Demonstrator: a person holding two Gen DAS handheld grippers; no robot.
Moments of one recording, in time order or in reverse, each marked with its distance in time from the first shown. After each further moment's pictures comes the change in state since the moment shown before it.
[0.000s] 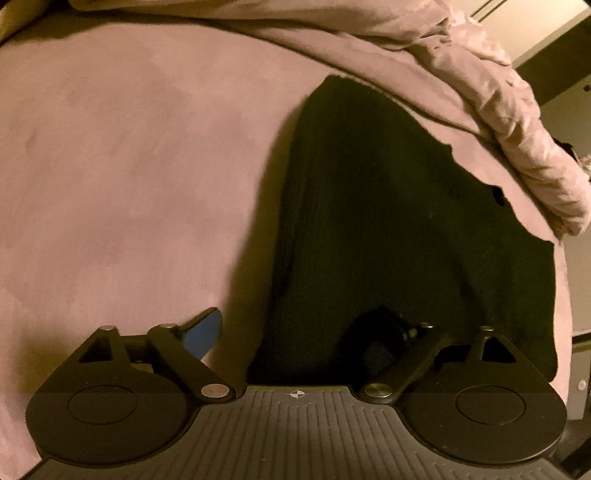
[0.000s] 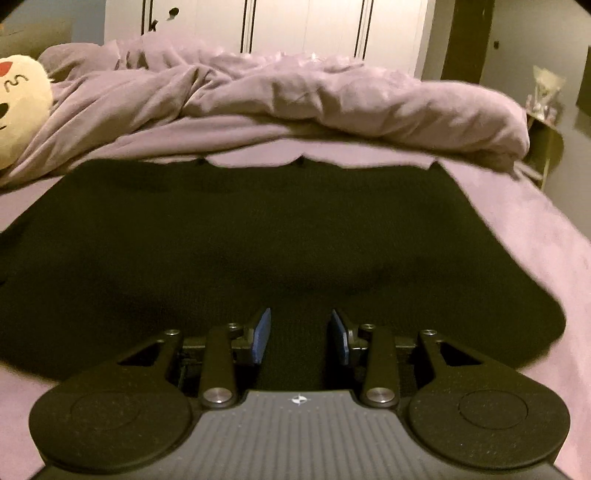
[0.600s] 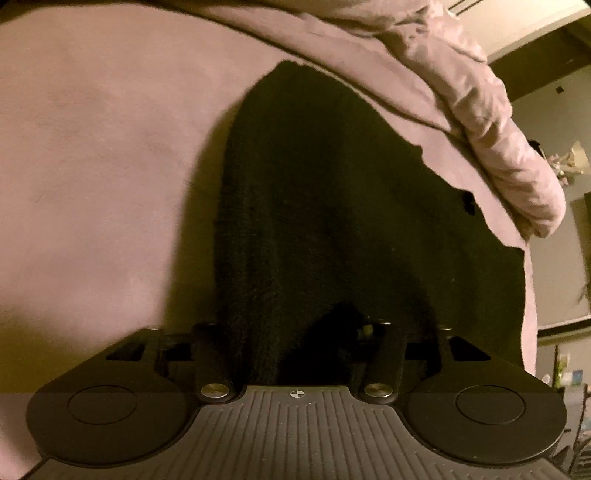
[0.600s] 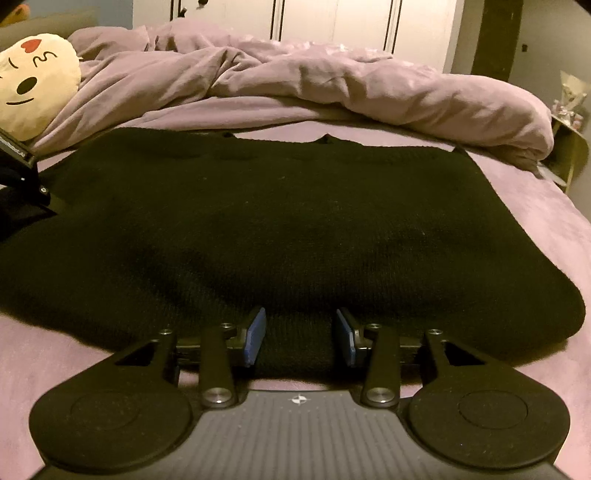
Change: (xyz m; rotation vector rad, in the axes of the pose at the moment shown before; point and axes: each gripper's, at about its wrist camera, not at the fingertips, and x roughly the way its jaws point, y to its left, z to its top) left arm 0.047 -0.019 0.027 -0.008 0.064 -0.157; right arm 0.000 -0.005 -0.011 -0.064 0.006 0.068
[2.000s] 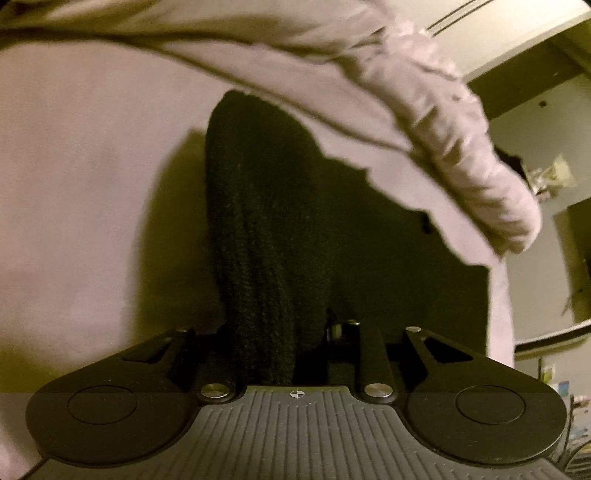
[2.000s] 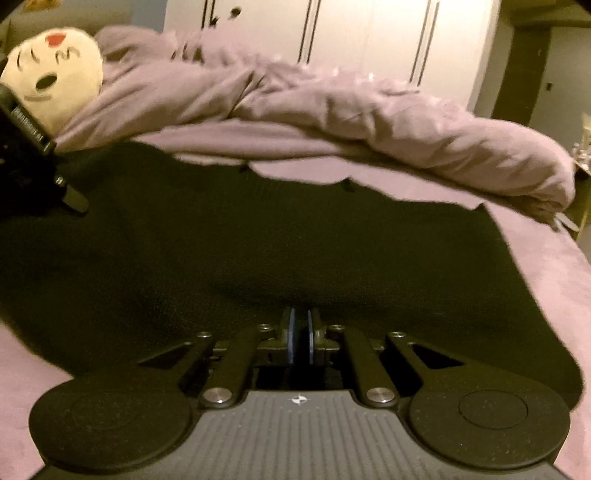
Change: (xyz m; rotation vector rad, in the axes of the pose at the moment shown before) left arm -0.029 -0.055 0.000 0.001 -0.097 -0.048; right arm 0.004 0.002 0.030 -0.097 -0.091 0.024
